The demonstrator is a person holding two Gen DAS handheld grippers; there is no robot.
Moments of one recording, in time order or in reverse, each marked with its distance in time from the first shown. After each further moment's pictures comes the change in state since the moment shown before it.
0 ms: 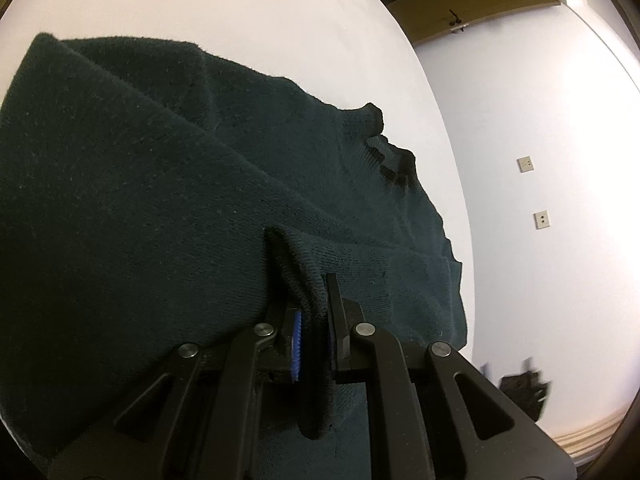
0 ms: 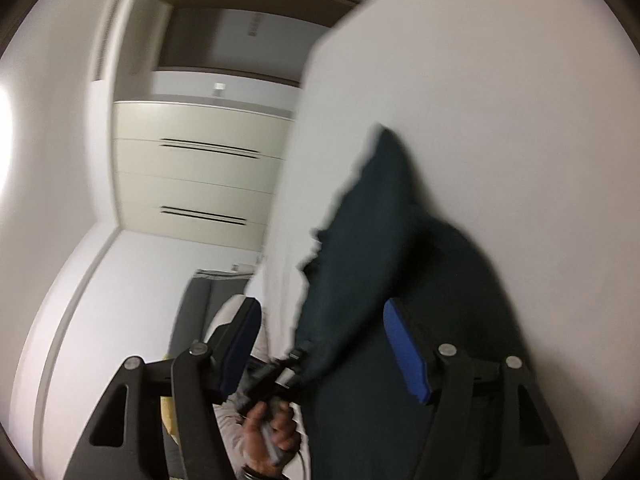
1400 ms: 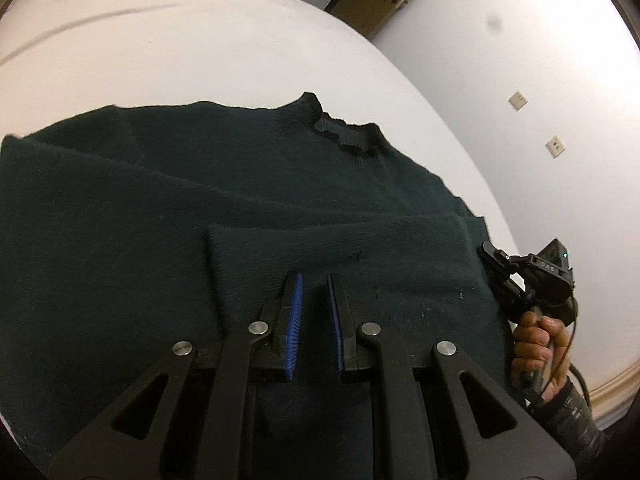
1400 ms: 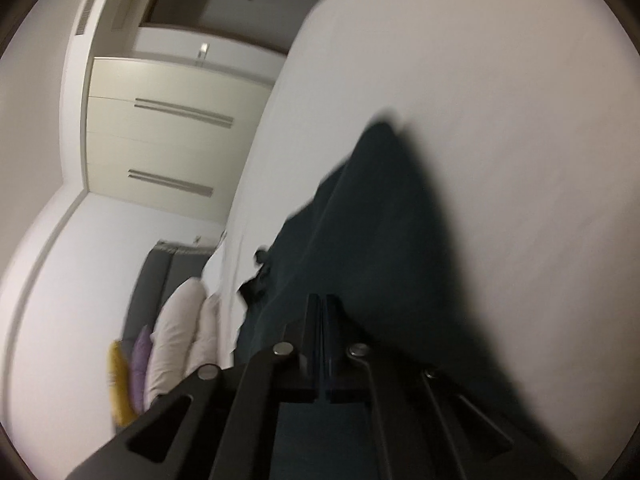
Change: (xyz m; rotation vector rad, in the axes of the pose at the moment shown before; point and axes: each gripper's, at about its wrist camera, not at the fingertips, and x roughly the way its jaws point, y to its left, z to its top) left arm 0.002 -0.047 -0.041 0.341 -0.119 0.117; right arm 0.107 -0.061 0.053 -0.083 0.068 -0.207
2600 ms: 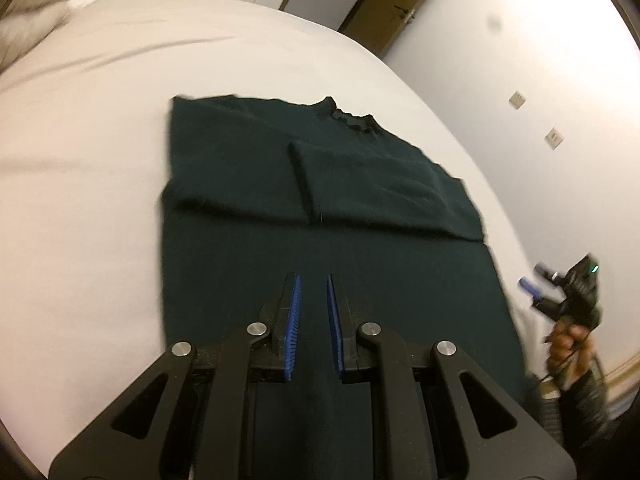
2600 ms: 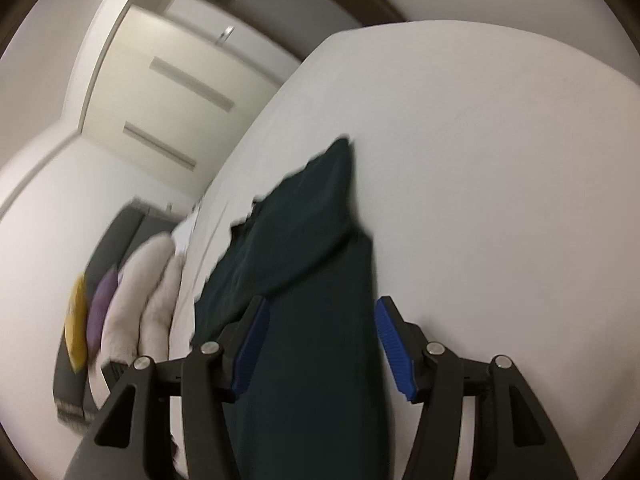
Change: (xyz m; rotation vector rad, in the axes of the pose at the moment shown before) left arm -0.146 -0.011 -0.108 -0.008 -0.057 0.092; right arm -0.173 0.024 -0.104 -0.247 0.065 -0.124
